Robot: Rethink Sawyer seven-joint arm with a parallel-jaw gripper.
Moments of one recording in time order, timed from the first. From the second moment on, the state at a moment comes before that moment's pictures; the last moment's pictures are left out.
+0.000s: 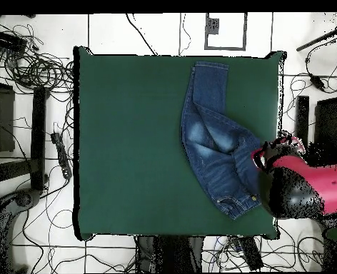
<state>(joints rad) -1.10 -1.02 0.93 1.89 -0.90 0.65 1.40</state>
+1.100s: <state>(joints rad) -0.98 -0.98 0.62 1.94 -0.76 0.52 1.49</state>
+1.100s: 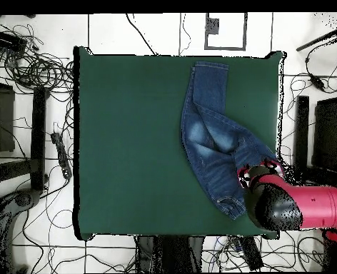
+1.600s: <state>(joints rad) -0.91 -0.93 0.56 1.97 -0.76 0.52 1.49</state>
